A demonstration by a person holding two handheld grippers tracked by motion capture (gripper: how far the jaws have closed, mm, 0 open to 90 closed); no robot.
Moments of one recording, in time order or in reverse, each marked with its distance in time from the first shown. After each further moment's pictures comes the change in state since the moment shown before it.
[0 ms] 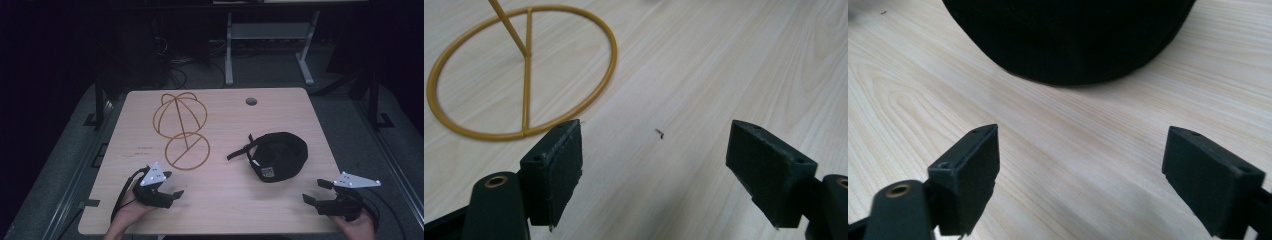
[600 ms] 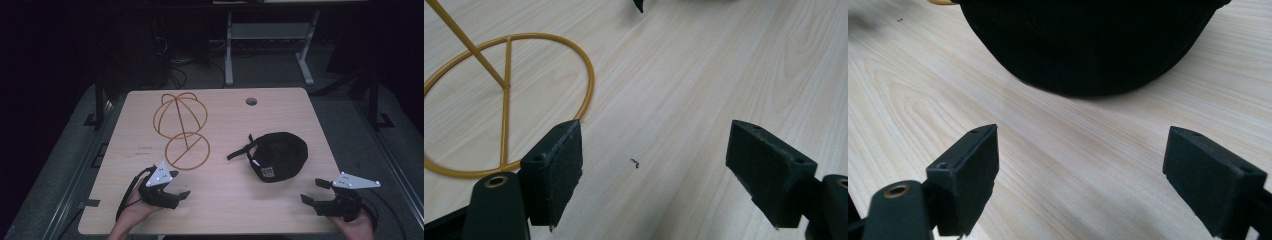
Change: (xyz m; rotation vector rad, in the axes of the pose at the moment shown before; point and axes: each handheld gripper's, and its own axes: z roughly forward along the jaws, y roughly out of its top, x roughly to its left) left arm -0.013 0.016 0.003 -0.010 -0.031 0.047; right arm 0.005 0.003 -0.001 -0.027 0.018 -0.011
